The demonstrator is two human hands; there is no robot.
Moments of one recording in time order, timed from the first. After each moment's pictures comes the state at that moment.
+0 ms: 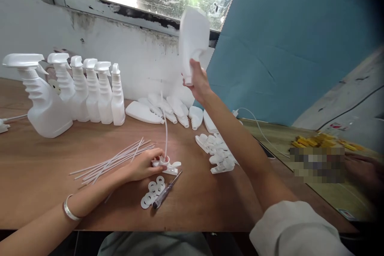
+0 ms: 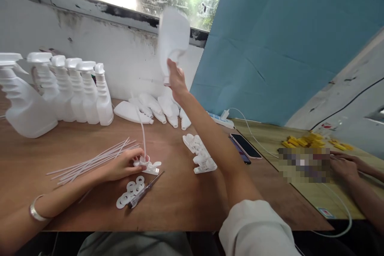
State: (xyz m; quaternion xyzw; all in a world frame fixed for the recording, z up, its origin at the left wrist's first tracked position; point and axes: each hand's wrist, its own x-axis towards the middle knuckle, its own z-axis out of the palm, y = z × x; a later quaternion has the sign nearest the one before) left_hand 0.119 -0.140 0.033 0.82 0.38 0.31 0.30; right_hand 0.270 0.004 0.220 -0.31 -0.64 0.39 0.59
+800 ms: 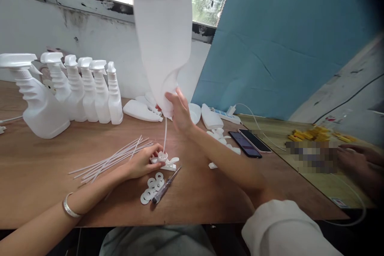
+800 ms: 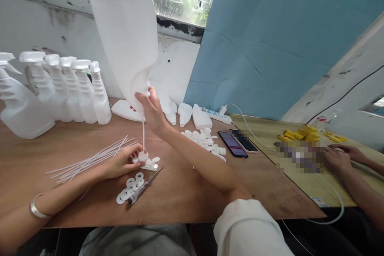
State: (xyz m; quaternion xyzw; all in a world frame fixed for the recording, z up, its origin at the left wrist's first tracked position) left_hand 0.120 -0.141 0.031 0.80 0.39 0.33 0.32; right_hand 0.241 -0.087 0.158 -0.17 -0.66 0.49 0.55
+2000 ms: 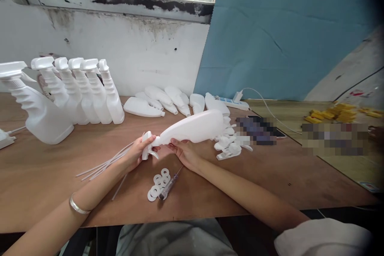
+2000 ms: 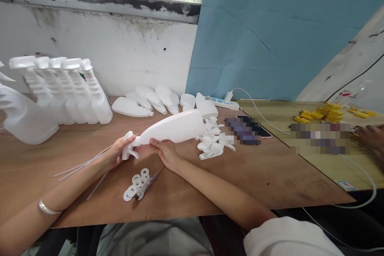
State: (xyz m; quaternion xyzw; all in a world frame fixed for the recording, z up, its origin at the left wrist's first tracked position) left_hand 0.115 -0.124 0.033 0.40 0.43 0.48 0.66; right_hand 0.283 -0.111 0.020 -0.27 -0.33 0.73 0.53
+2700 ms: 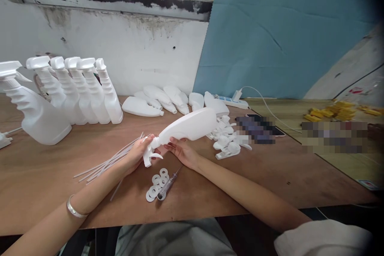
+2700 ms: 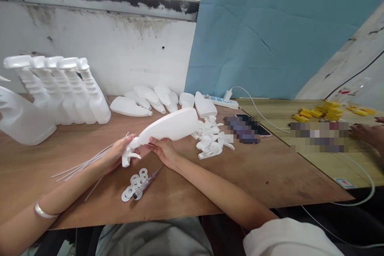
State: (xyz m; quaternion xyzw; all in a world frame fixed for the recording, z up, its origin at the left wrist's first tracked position) left_hand 0.121 -0.130 0.035 0.41 0.46 0.43 0.65; right_hand 0.288 -0.105 0.016 -0.25 -0.33 0.76 0.50
